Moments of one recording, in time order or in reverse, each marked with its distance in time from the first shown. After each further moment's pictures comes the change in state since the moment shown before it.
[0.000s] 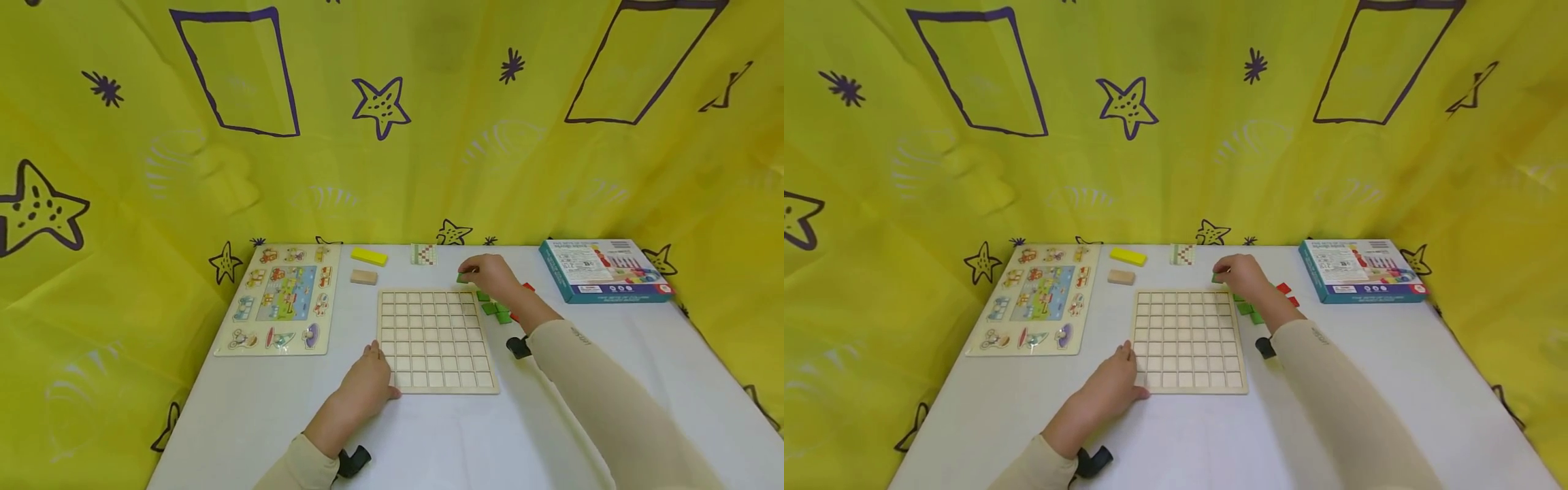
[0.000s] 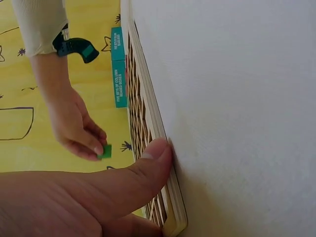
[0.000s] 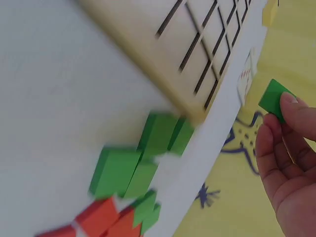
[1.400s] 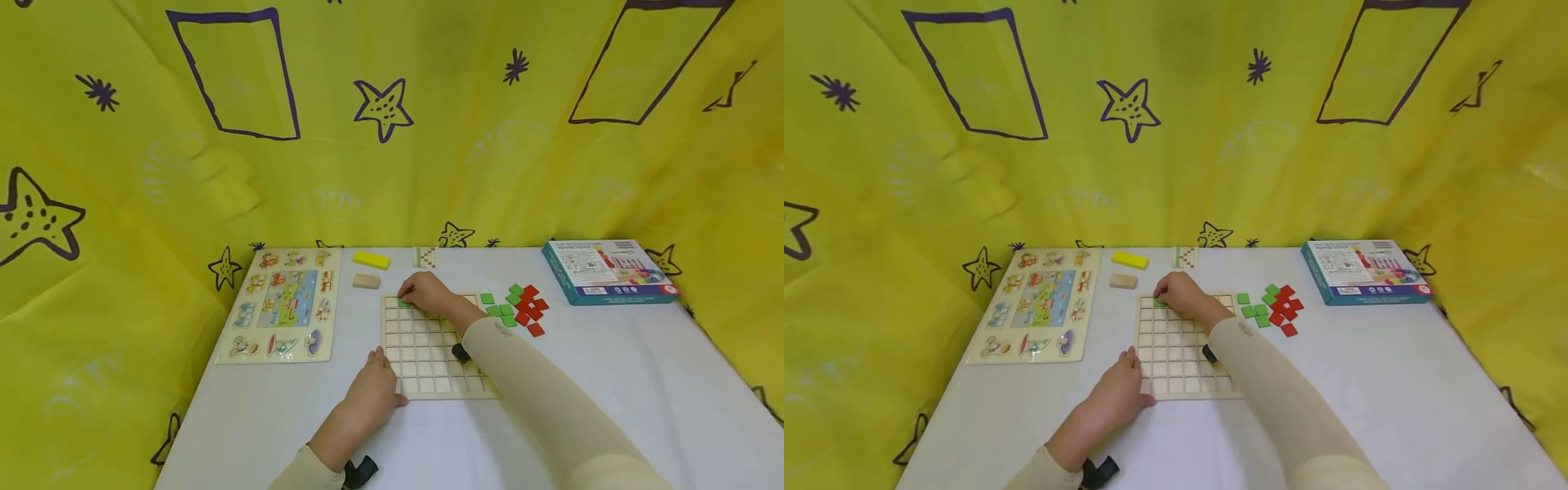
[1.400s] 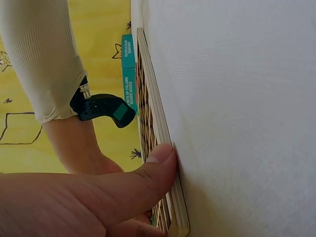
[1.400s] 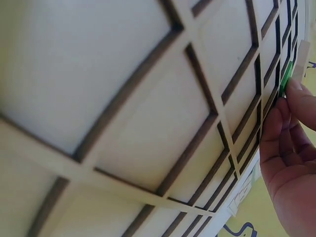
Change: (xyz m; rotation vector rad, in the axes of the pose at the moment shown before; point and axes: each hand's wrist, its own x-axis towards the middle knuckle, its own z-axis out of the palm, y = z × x) left_hand 0.001 0.001 0.003 -0.085 -0.021 -0.064; right_hand 0.048 -0.065 0.094 0.049 -0.185 -0.118
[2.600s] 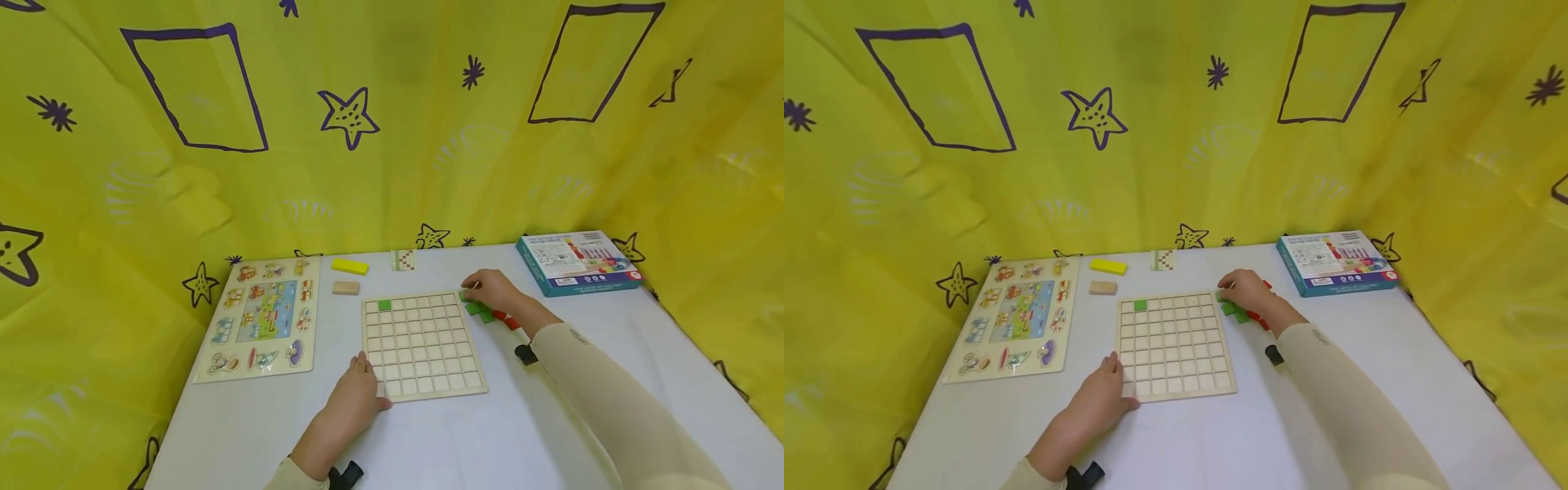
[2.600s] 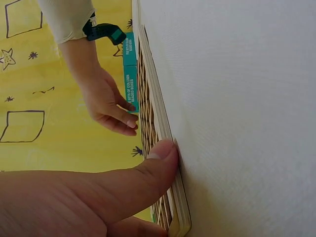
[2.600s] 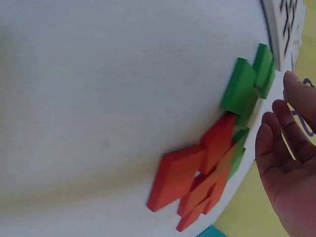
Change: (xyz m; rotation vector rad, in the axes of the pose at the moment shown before) left_hand -0.004 -0.001 0.001 -0.074 0.021 0.043; right_hand -0.097 0.103 -0.088 -0.034 0.089 0.233
